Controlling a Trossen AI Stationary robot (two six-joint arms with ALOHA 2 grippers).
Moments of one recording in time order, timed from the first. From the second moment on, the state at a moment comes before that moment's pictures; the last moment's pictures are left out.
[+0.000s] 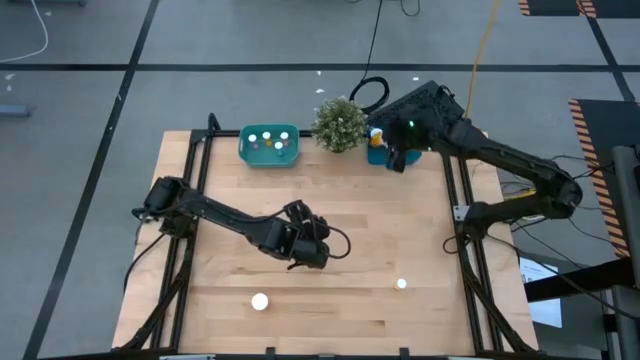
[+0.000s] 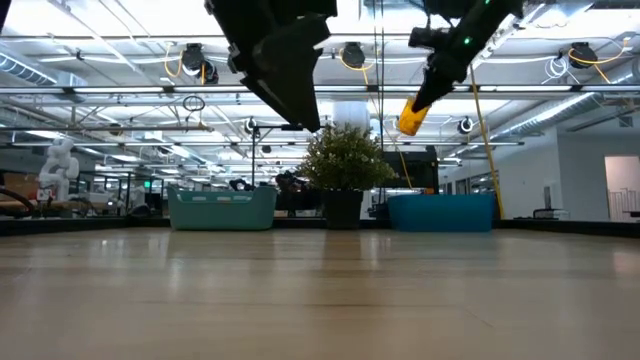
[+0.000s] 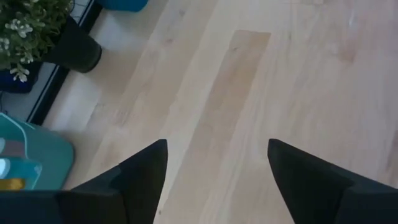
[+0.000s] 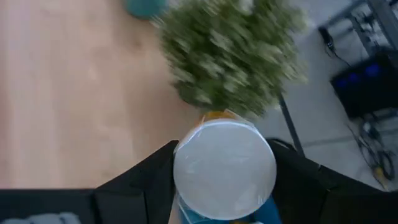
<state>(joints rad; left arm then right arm) -0.29 1.87 1.47 -0.77 -0.65 -0.46 -0.56 1.24 1.10 -0.62 0.11 -0.46</state>
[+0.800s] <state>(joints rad) -0.23 1.87 1.47 -0.72 -0.60 -0.35 -0.76 1.54 1.14 -0.63 0.10 -0.56</state>
